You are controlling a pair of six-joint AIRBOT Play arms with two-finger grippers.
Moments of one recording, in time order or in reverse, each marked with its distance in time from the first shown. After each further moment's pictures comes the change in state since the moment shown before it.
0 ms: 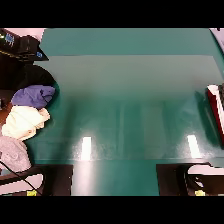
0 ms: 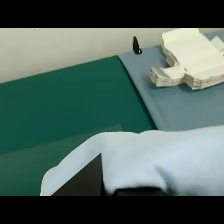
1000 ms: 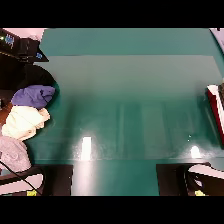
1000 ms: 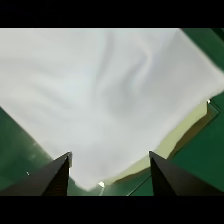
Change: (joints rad) left arm 0.000 0.000 0.000 -0.001 -0.016 0.063; right arm -0.176 0.166 -0.293 -0.623 0.615 0.457
